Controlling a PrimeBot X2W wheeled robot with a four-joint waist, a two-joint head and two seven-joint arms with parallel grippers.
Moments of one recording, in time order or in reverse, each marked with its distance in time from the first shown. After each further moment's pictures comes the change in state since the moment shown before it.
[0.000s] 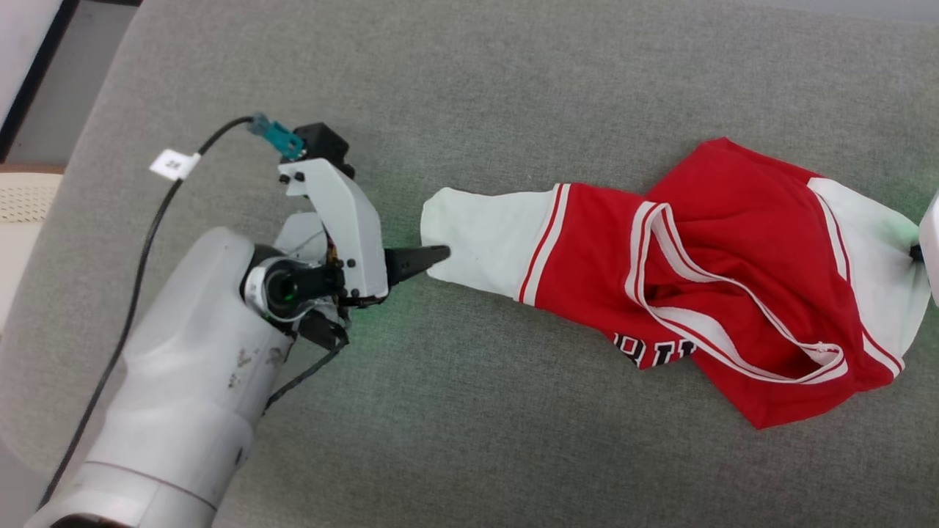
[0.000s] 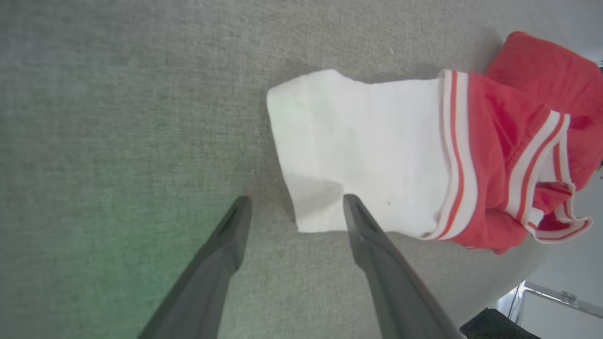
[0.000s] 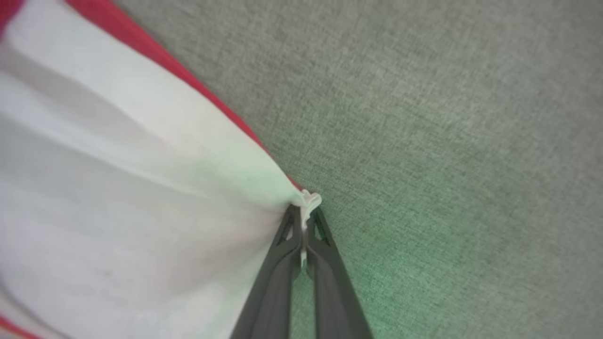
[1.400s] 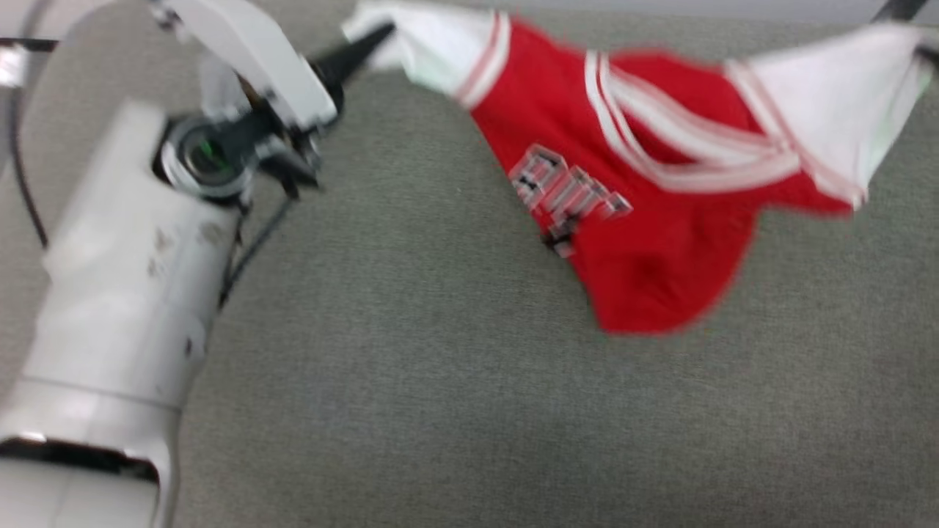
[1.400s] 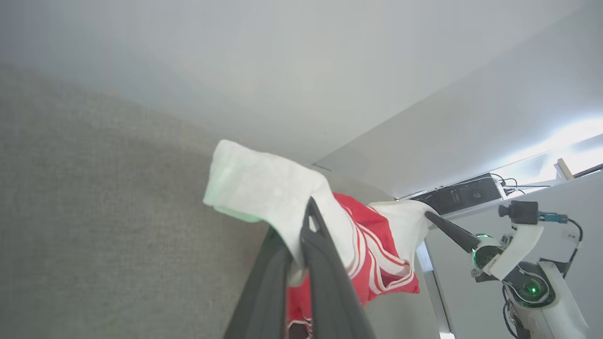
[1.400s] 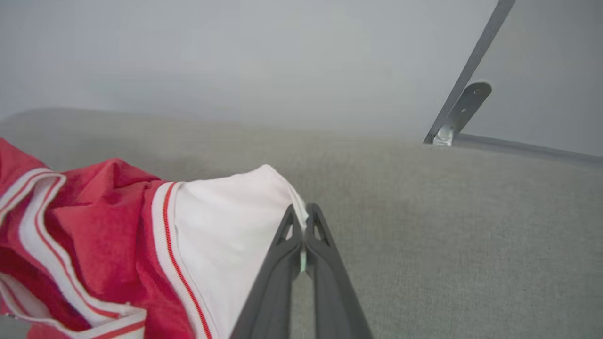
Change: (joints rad) left arm -0.206 0.005 0.111 0.012 -0.218 -0.005 -0.271; right arm -0.222 0.061 -0.093 0.043 0.190 -0.001 -0.280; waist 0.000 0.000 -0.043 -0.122
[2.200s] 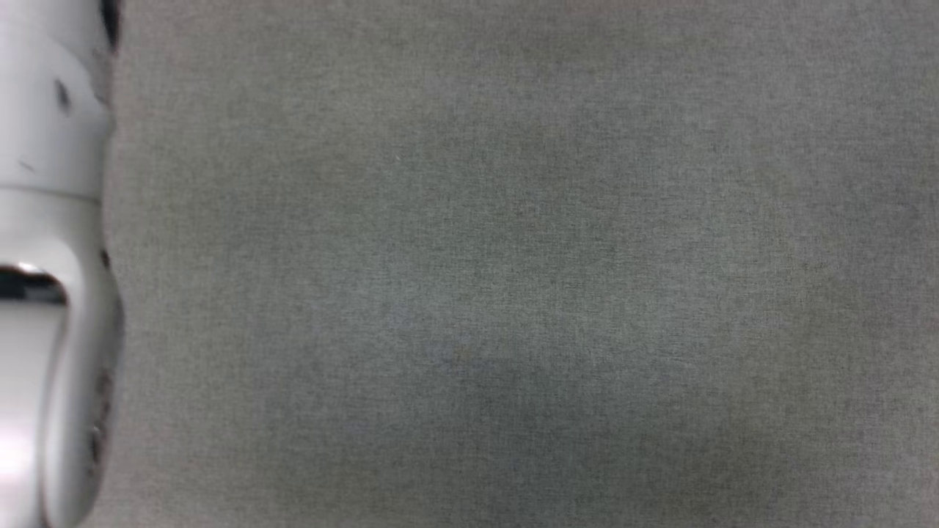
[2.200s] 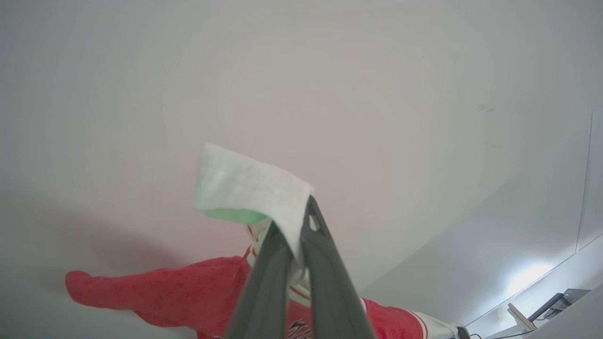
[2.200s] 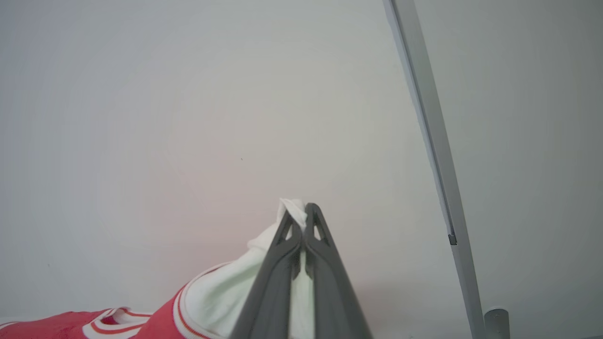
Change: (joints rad) left arm -0.563 -0.064 0.147 0.283 0.015 0.002 -0.444; right arm -0.595 0.202 -0.298 0.303 -0.075 0.000 -0.492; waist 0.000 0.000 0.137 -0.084
